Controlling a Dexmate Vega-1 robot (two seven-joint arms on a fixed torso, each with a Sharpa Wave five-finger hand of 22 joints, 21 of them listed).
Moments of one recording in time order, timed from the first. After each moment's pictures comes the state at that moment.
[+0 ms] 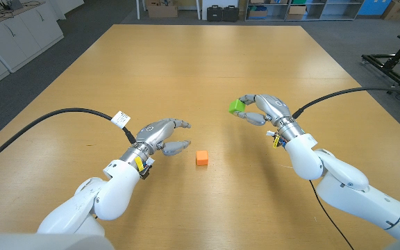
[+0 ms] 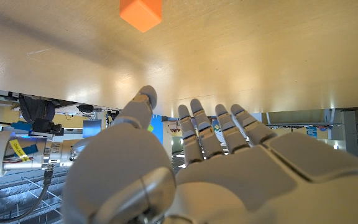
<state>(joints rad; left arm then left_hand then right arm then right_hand) 1.61 0.93 0.33 -2.63 0.72 0.62 0.00 0.67 -0.13 0.62 -0.19 0.21 0.41 -0.07 0.33 0.21 0.46 -0.13 0.24 0.20 0.28 -0.04 0.20 0.18 0.15 0.00 0.20 0.17 -1.34 -0.96 -0.32 -2.30 -0.53 -0.39 -0.32 0.72 0.01 0.45 -0.15 0.20 0.68 -0.09 0.42 0.20 0.79 -0.17 0.33 0.22 0.61 -0.06 0.35 0.23 0.42 -0.04 0.46 0.21</state>
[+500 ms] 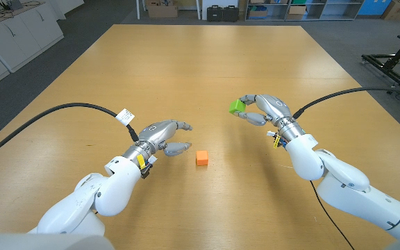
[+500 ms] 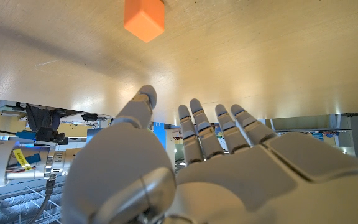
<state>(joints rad) 1.56 0.98 0.37 -2.65 0.71 0.67 -0.04 0.68 -0.13 0.62 -0.19 0.21 0.41 -0.07 0.33 0.21 0.46 -0.13 0.24 0.20 0.28 -0.04 0.20 0.18 0.15 0.00 0.19 0.17 -1.35 -0.96 -0.32 -2.30 -0.53 -0.39 -0.32 0.72 0.01 0.45 -0.15 0.20 0.68 -0.09 0.42 0.20 0.79 -0.17 0.32 0.22 0.61 -0.06 0.34 0.23 0.42 -0.04 0.46 0.21</state>
